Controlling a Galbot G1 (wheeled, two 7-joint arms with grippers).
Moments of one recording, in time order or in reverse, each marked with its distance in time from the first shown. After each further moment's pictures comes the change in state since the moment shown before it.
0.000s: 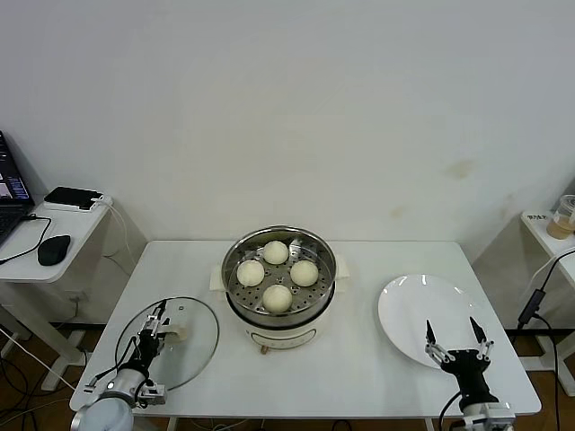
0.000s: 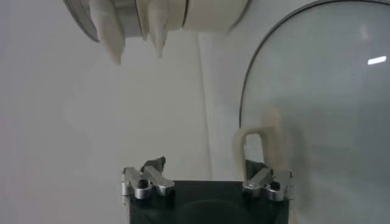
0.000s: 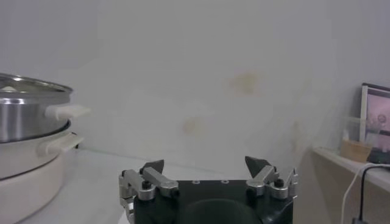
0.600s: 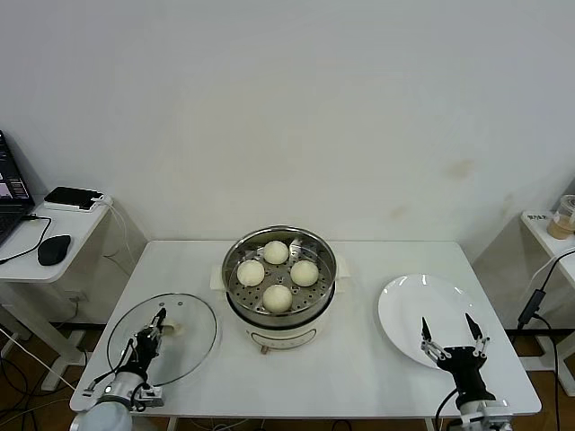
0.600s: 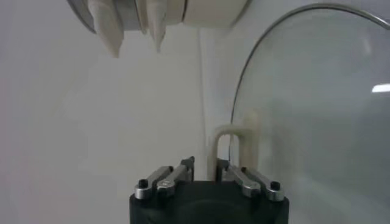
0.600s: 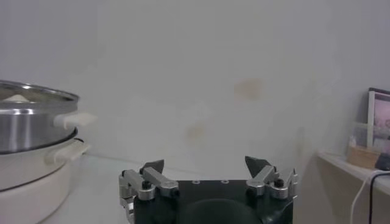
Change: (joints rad) left arm 0.023 -0.013 -0.026 -0.014 -0.034 -0.019 -0.055; right arm -0.006 -0.002 -0.017 0.030 -0.004 -0.010 -0.002
